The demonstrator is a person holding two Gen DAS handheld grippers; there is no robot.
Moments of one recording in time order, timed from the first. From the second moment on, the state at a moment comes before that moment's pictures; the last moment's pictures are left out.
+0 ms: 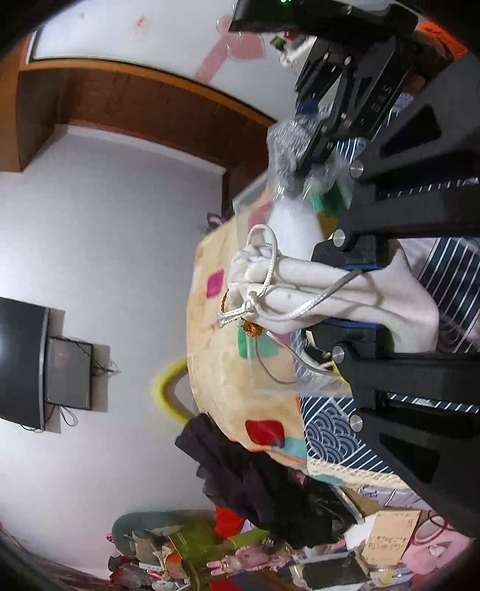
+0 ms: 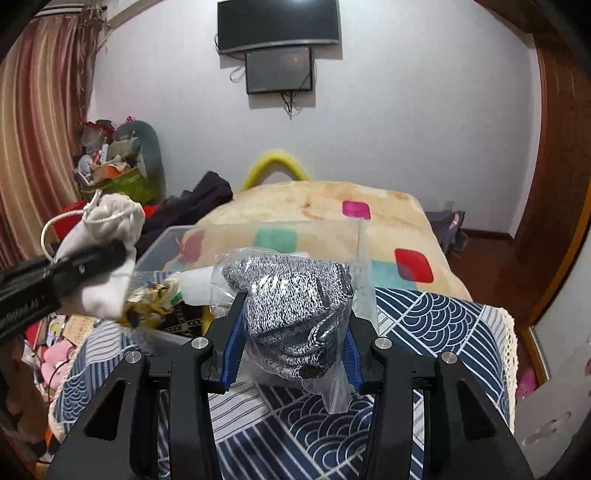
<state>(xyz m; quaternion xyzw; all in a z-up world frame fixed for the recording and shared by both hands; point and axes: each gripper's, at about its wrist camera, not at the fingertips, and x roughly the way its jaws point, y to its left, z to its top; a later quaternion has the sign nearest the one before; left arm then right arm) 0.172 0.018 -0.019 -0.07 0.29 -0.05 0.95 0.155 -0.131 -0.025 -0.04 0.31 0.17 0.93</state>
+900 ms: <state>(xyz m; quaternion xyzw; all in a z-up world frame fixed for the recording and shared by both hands) 0.200 0.006 -0.068 -0.03 0.35 -0.04 0.93 0.140 -0.139 -0.013 -0.05 0.31 0.19 0.93</state>
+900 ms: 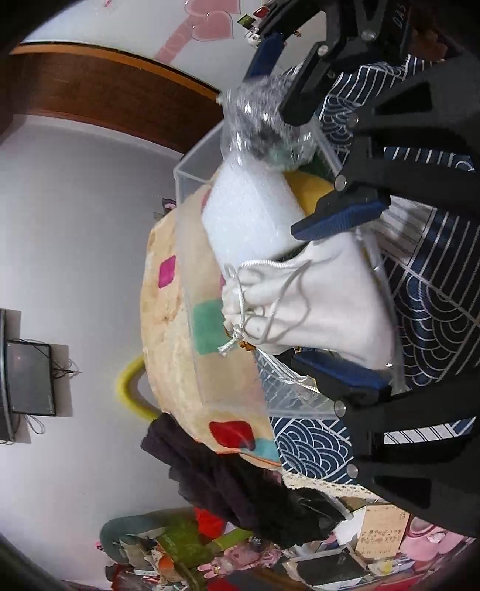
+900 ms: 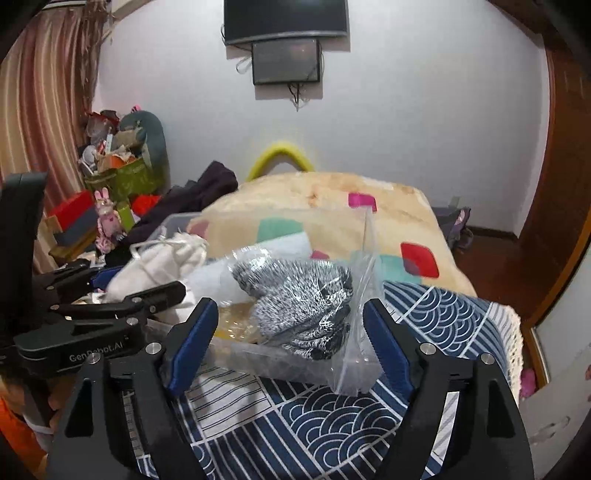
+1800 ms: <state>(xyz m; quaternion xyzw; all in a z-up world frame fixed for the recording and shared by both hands) 0.042 0.004 0.032 -0.03 0.14 -0.04 0.99 0.043 -0.153 0.059 -0.01 0.11 0.19 0.98</state>
